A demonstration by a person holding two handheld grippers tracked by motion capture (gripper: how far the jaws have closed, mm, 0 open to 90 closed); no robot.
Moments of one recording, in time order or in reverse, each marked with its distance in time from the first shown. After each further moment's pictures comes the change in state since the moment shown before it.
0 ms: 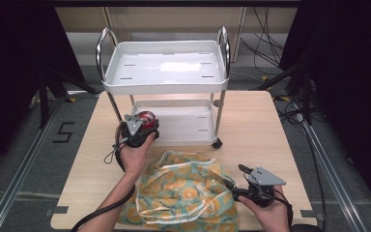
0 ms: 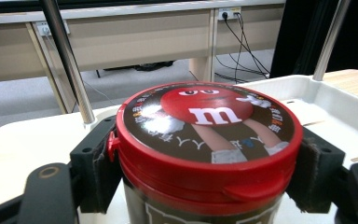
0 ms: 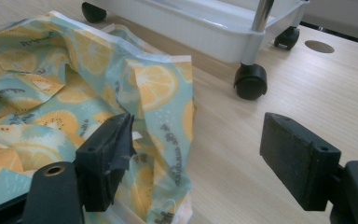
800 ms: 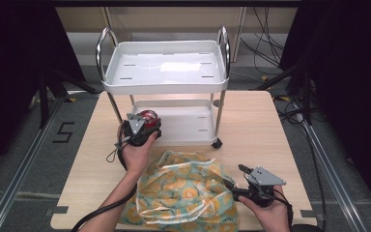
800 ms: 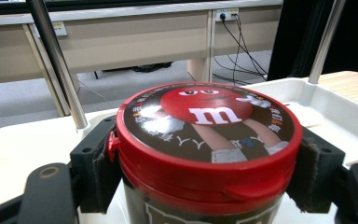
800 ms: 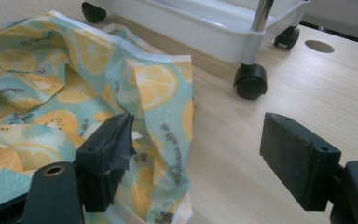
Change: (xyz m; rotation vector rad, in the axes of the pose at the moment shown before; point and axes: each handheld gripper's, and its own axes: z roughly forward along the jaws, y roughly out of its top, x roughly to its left) left arm -0.005 0.002 0.005 0.004 -0.010 -0.019; right arm -0.001 0.000 0.000 -0.008 -0.003 -0.011
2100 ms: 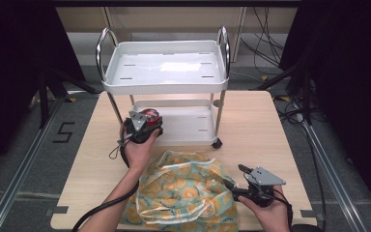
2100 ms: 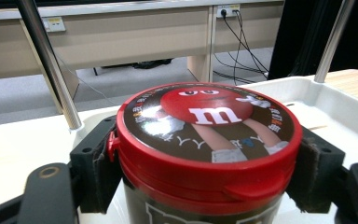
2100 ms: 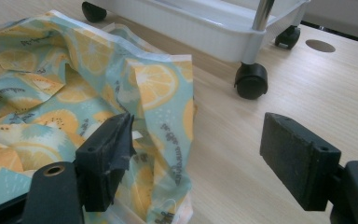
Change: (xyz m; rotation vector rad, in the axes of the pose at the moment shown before) left arm -0.003 0.000 0.014 -0.005 -0.006 -0.031; right arm 0.002 -0.001 0.000 0.011 -0.006 0.024
